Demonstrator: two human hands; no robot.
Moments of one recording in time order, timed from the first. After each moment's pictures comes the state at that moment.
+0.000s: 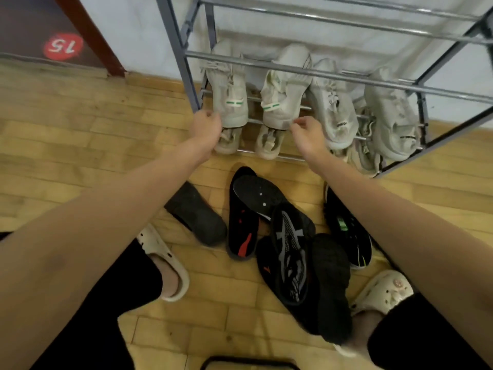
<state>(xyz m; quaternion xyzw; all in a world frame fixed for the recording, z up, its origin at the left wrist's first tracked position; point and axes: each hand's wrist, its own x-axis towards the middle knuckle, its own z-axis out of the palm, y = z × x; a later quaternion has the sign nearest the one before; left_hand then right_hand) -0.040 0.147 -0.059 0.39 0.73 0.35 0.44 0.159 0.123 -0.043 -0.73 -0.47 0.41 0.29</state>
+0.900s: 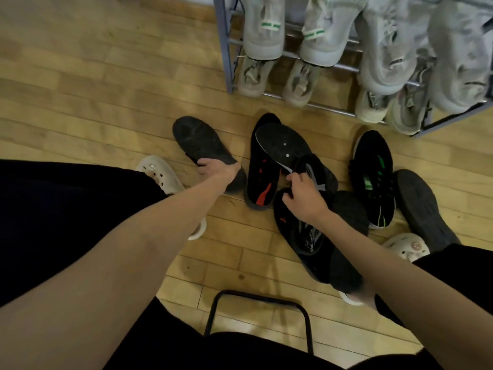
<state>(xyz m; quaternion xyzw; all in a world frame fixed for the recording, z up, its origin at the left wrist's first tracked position) -0.058 -0.003 -0.183 0.21 0.87 0.05 0.44 0.141 -0.054 -0.158 -0.63 -0.69 0.35 -0.06</state>
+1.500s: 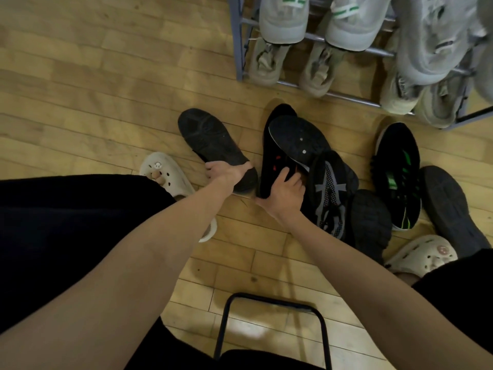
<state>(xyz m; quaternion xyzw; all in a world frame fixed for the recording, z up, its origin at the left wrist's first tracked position) -0.075 0.000 -0.218 0.15 0.87 0.07 0.47 0.053 -0.052 -0.216 -0.72 -0.61 0.28 -0.16</state>
